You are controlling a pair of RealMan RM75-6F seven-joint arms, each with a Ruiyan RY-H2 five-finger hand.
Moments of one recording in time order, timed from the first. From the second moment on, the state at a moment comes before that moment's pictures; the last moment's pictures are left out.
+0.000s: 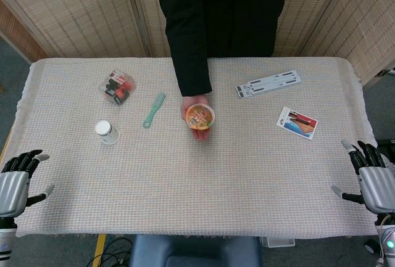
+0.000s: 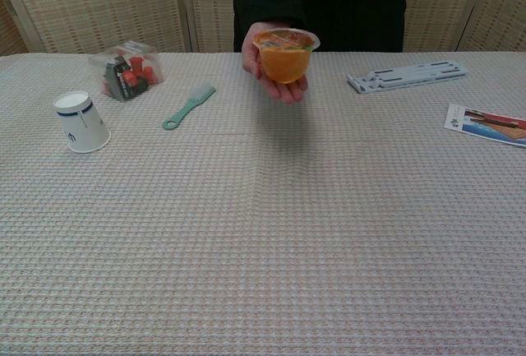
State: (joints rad) left arm -0.13 -1.07 -0.09 -1.77 1.44 1.48 0.20; right arm 0.09 -0.98 0.06 -1.75 -1.48 1.42 0.02
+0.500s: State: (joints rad) left arm -0.14 -1.06 -0.08 -1.78 1.44 1.47 0.21; right arm 0.17 -0.94 0.07 -1.78 -1.53 1.34 0.07
